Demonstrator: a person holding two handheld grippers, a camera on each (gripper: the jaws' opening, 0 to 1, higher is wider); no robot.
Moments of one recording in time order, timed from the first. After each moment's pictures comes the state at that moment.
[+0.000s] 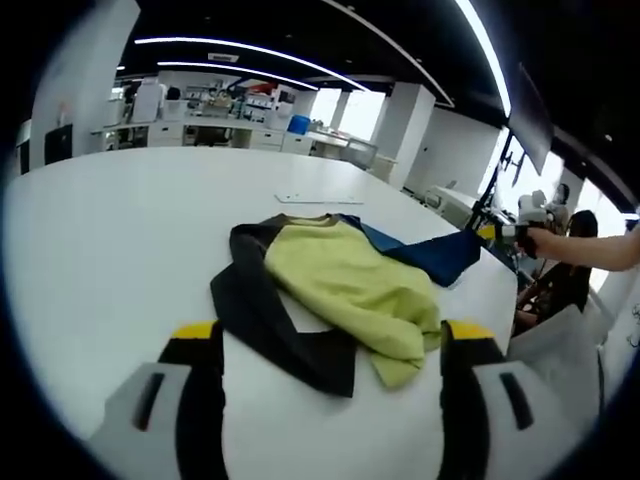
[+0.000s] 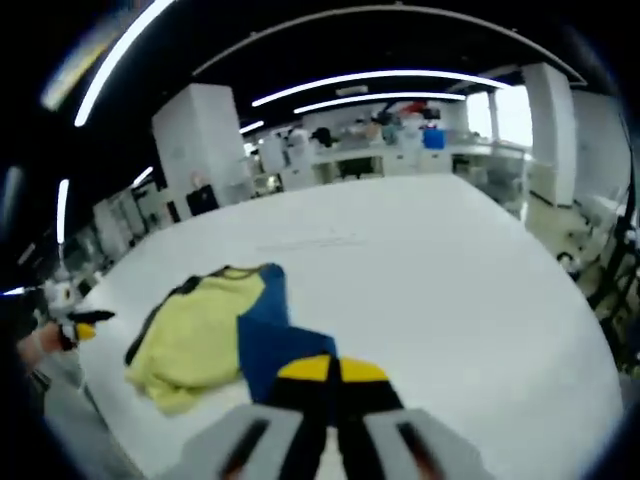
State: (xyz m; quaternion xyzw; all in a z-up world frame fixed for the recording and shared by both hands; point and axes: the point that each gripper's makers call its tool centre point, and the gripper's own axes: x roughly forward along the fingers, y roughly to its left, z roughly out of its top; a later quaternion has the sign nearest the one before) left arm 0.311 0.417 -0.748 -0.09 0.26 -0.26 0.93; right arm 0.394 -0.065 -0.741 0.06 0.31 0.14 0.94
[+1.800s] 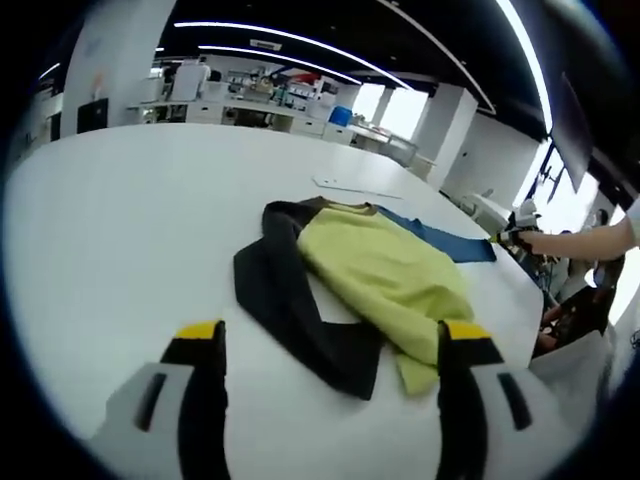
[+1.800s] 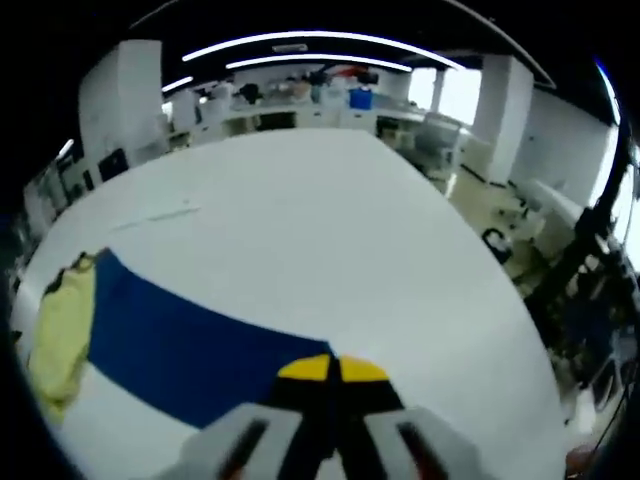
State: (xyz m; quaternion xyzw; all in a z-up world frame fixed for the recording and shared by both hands) left arm 0.319 0.426 -0.774 -0.12 0.29 -0.17 0.93; right arm 0.493 -0.218 -0.820 -0.01 0.39 -0.01 0.92
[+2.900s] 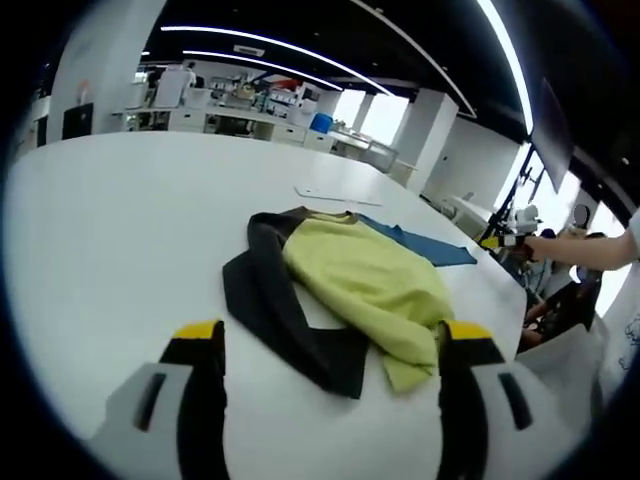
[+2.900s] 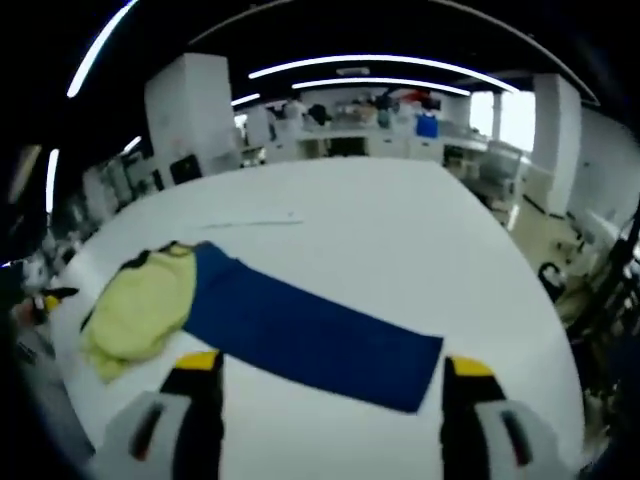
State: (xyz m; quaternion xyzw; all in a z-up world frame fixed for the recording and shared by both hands) left arm 0.317 0.426 -0.760 -0.12 0.27 -0.22 0.93; right arm 0.432 -0.132 -0.766 -0.01 0.34 0.15 0.93
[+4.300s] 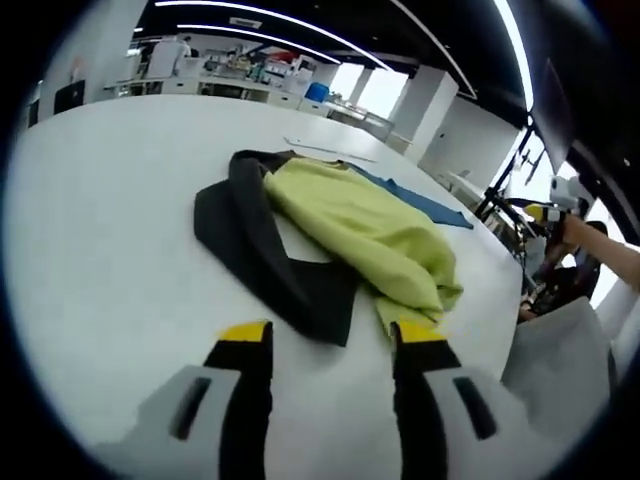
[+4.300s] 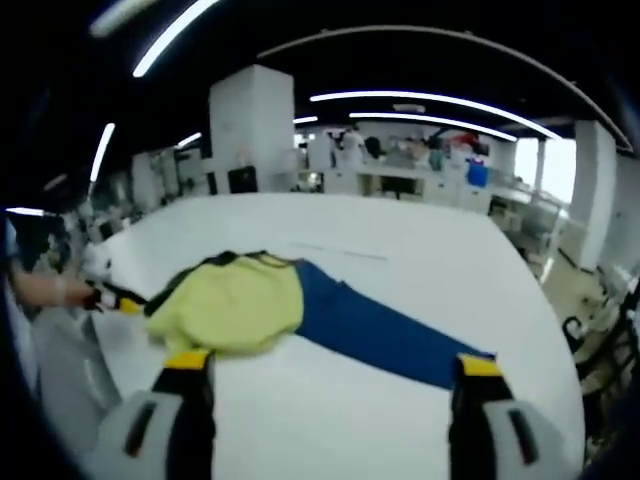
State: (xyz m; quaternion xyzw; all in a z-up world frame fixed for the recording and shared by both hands) left arm 0.284 0.399 -0.824 -0.13 0.33 -0.23 0.91; right arm 0.340 -0.037 -0.703 -0.05 0.26 0.24 0.93
